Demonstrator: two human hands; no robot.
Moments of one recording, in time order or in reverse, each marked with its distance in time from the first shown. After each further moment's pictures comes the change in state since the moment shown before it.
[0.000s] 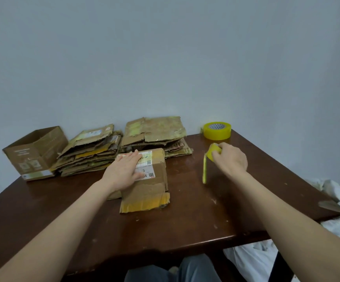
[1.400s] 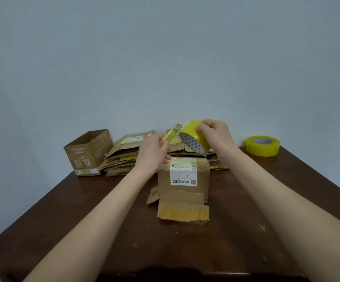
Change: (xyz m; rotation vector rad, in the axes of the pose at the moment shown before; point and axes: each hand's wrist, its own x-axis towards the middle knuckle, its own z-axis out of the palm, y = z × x) left_hand -0.009 0.002 -0.083 -0.799 0.490 -0.283; right_hand 0.003 -0.169 -0.014 0.925 -0.254 -0.225
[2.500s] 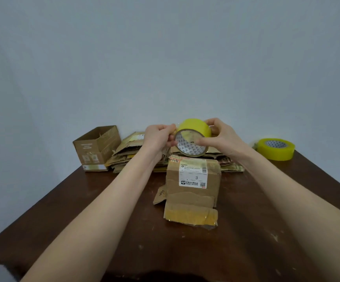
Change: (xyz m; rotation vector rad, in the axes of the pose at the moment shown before) left_hand 0.038 0.002 -0.009 -0.637 0.086 -0.380; right_hand 0.022 0.020 -0.002 -0.052 -0.300 -0.117
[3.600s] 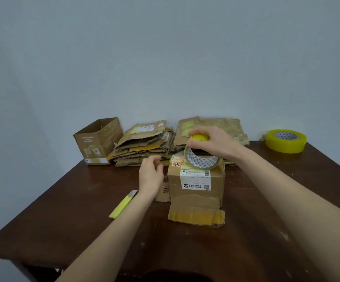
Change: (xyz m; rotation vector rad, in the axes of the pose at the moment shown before) left_hand -0.012 -0.116 -0.038 0.663 0.158 0.093; right_hand 0.014 0.018 0.023 -0.460 -0.187 -0.083
